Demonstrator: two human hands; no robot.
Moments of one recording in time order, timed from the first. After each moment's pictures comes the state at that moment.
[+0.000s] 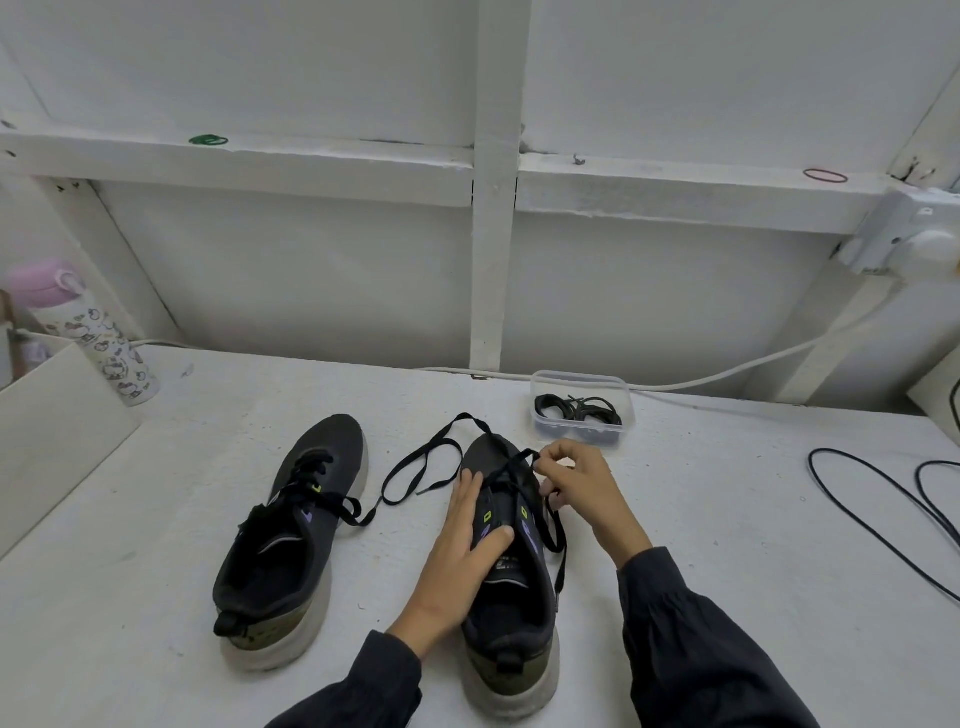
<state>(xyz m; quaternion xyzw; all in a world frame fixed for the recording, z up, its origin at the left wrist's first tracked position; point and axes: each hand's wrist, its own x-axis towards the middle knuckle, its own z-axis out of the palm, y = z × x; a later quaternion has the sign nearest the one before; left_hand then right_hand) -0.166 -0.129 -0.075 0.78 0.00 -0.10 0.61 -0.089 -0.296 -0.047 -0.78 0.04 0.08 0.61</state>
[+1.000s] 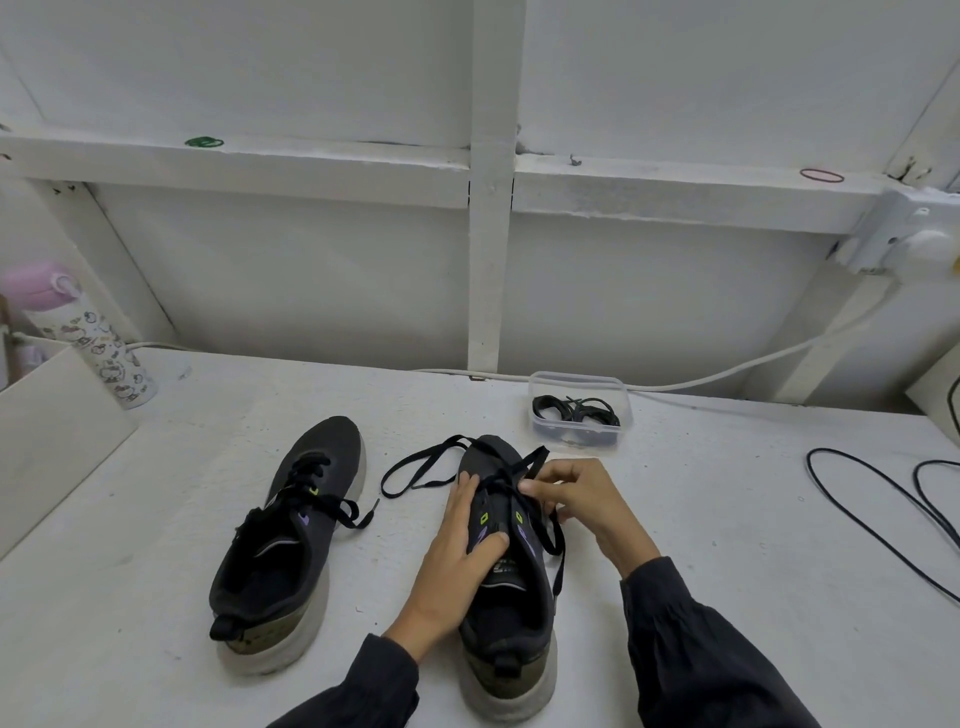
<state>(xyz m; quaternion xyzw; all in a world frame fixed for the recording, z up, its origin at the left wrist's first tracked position) -0.167 -0.126 -0.076 0.79 0.00 -0.10 0.60 -0.096 -0.304 -0.049 -0.77 0.04 0.15 0.62</state>
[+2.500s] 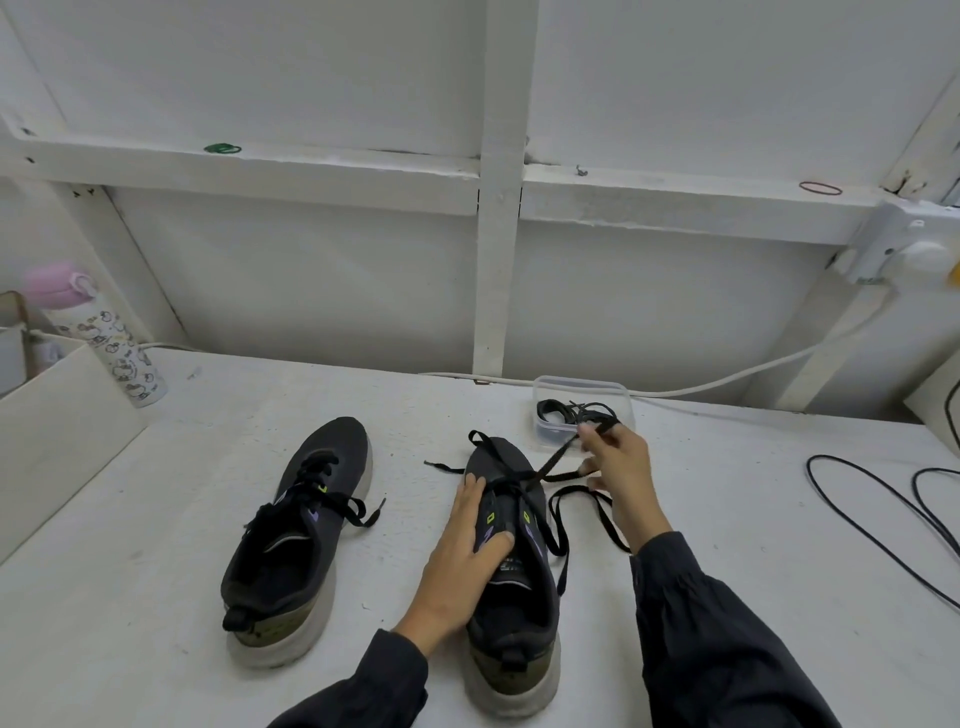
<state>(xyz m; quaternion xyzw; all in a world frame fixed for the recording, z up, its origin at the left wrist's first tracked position) -0.168 -0.126 -0.078 0.81 -0.01 -0.09 0.58 -0.078 -0.316 -0.033 -0.70 0.16 -0.03 0.69</state>
